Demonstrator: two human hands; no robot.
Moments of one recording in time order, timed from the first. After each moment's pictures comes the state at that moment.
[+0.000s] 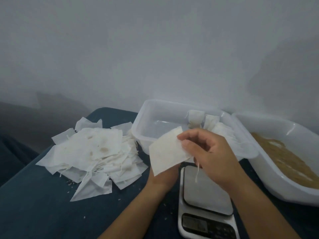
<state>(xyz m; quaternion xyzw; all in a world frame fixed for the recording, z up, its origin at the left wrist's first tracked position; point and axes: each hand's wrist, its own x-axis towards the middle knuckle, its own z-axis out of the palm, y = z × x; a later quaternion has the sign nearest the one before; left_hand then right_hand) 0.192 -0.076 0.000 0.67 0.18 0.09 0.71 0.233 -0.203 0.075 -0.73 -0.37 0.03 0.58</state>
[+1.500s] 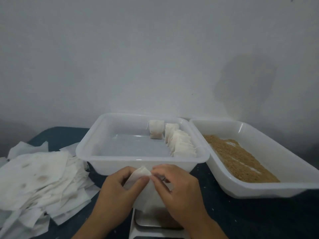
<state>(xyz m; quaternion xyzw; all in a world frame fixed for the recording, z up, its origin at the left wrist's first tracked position) 0.190 -0.087 -0.002 0.80 0.04 0.21 0.56 0.249 -0.263 0.007 -0.79 -0.39 -0.29 0.38</state>
